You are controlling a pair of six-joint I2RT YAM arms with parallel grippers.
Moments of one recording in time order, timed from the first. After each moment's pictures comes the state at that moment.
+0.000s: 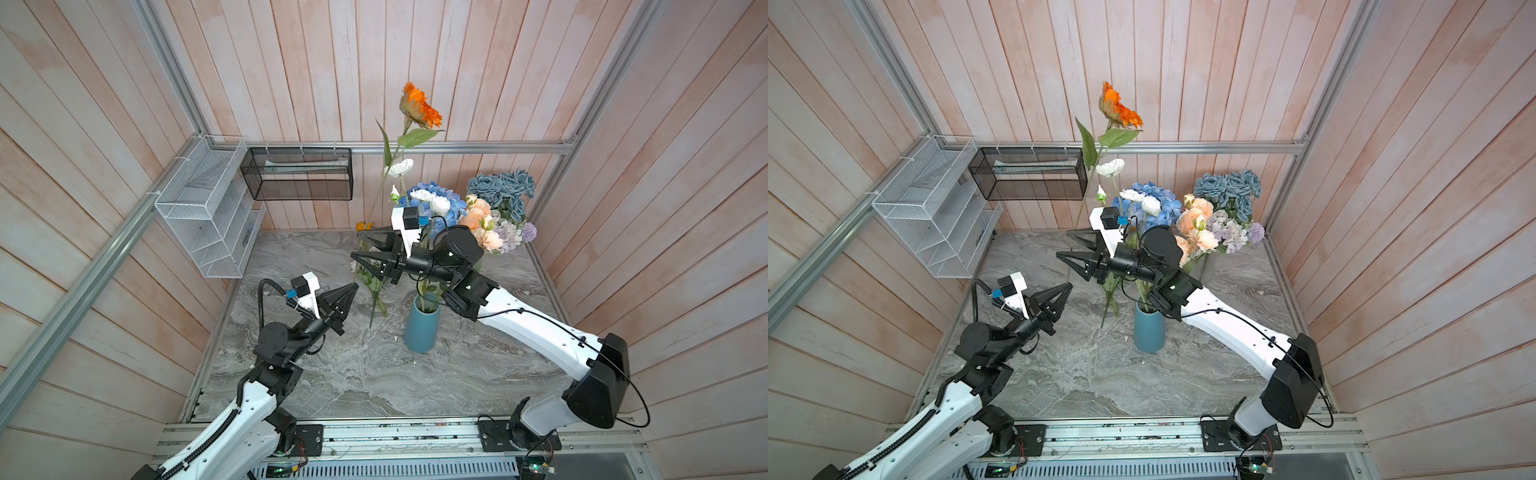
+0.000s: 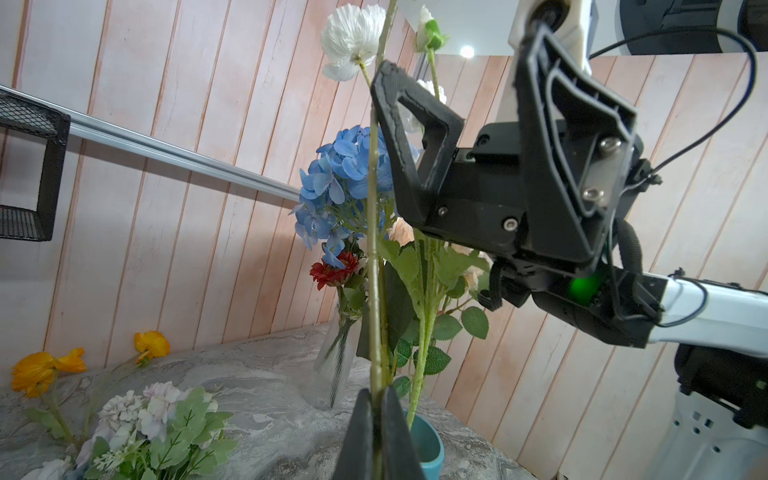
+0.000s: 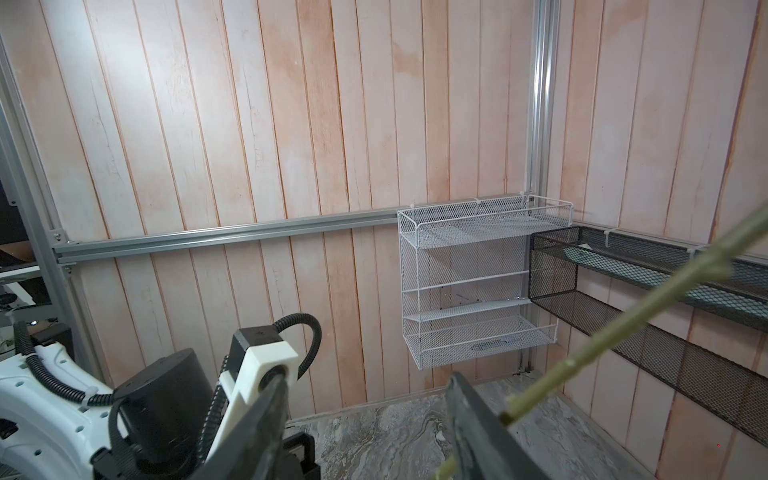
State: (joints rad) left arm -0.48 0.76 0.42 0.68 0.36 -0.44; right arm 0.84 1.54 1.41 0.42 -0.58 0.23
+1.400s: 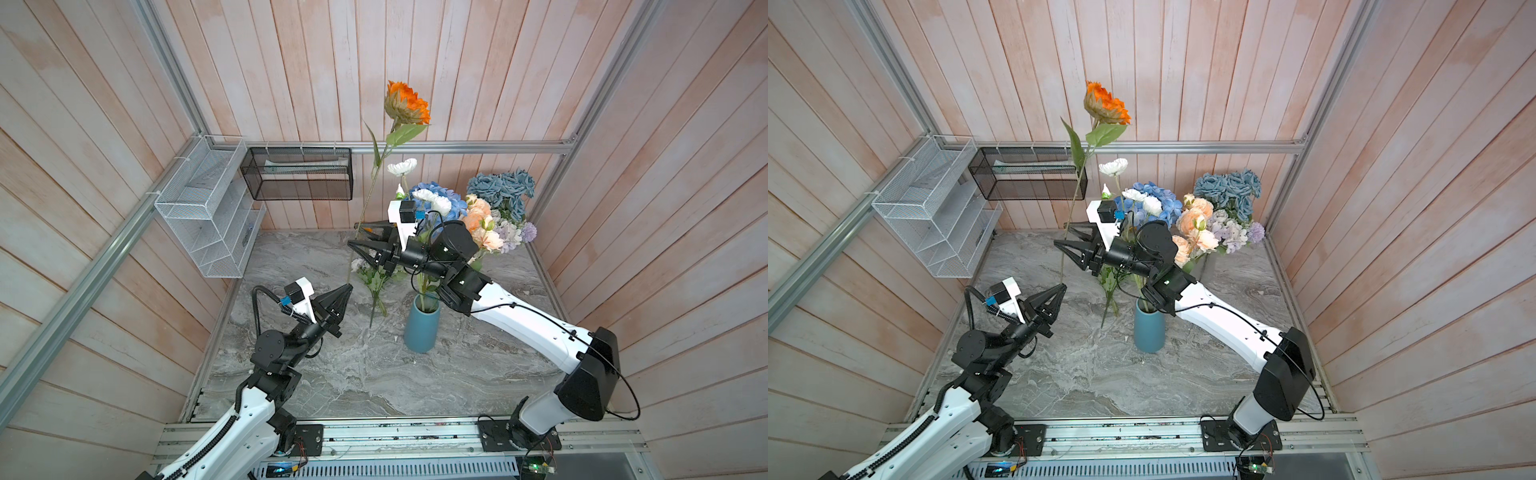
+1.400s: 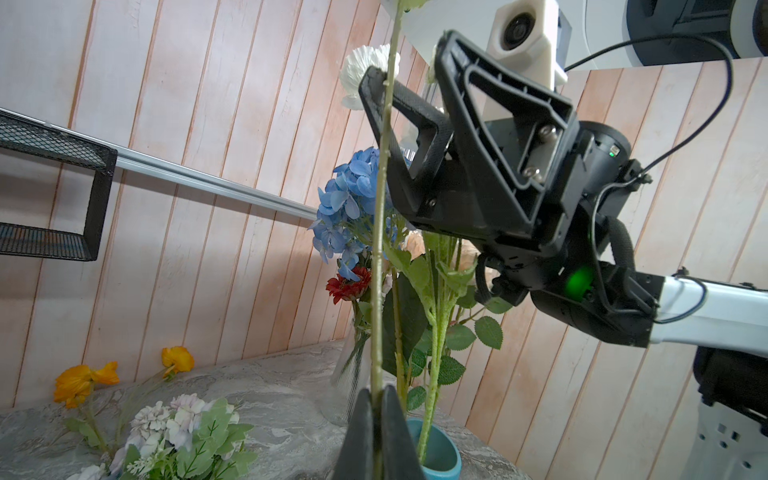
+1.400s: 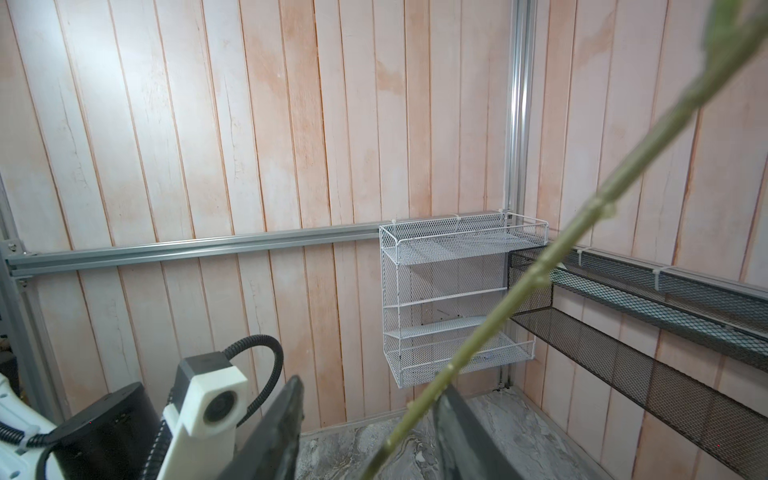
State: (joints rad) left arm -0.48 0.72 0.38 0.72 0.30 -0.41; right arm 0.84 1.58 1.46 0.45 -0.54 0.21
